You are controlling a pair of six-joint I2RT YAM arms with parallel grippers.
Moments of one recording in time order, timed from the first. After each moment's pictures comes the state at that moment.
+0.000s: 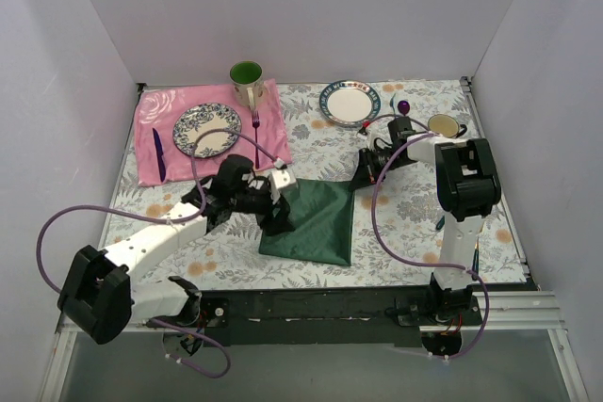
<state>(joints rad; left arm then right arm) -0.64 1.20 0.70 -0.23 0.66 0.33 0.19 2.06 1.25 -0.49 -0.95 -0.12</state>
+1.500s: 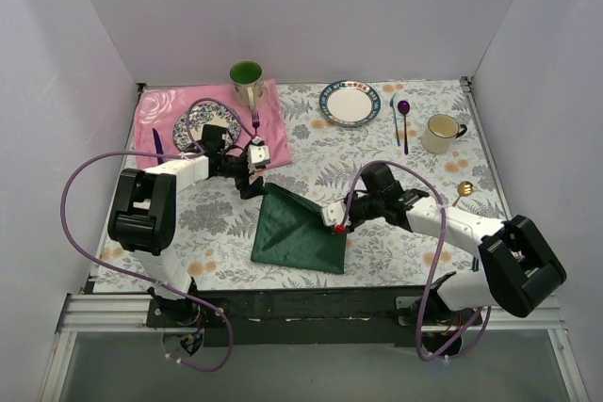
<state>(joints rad) -0.19 1.75 1.00 -0.25 0.89 1.00 0.65 1.36 0.67 -0.14 -0.69 -1.19</state>
